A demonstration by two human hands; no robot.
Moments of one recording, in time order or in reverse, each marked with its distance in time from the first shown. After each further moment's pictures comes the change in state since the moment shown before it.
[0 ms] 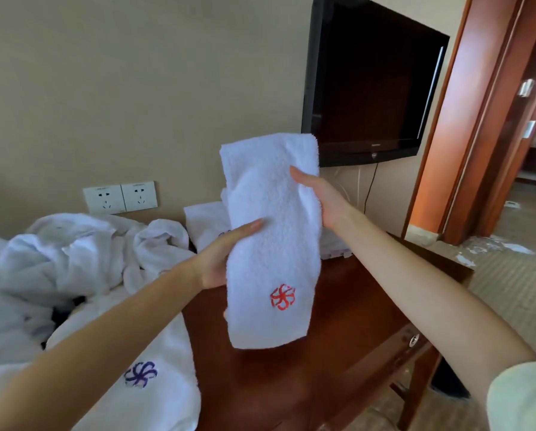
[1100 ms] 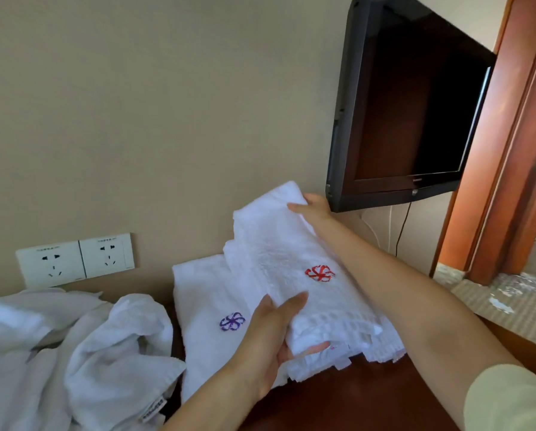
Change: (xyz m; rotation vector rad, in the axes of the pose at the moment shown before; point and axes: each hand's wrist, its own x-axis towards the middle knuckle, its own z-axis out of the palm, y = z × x) left_hand 0.141 0.013 -0.058 -0.137 0.261 0.138; right_hand 0.327 0.039 -0.061 -0.467 0.421 -0.169
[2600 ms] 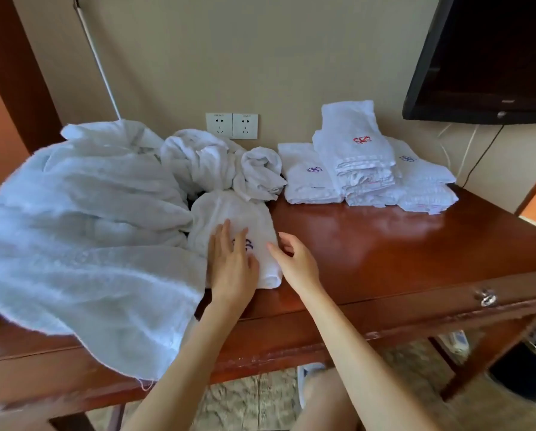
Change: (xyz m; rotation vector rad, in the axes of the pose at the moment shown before) left_hand -0.316 -0.143 -0.073 1.599 1.021 0.411; right_hand -0.529 0.060 0.039 -0.278 -0.393 -0.024
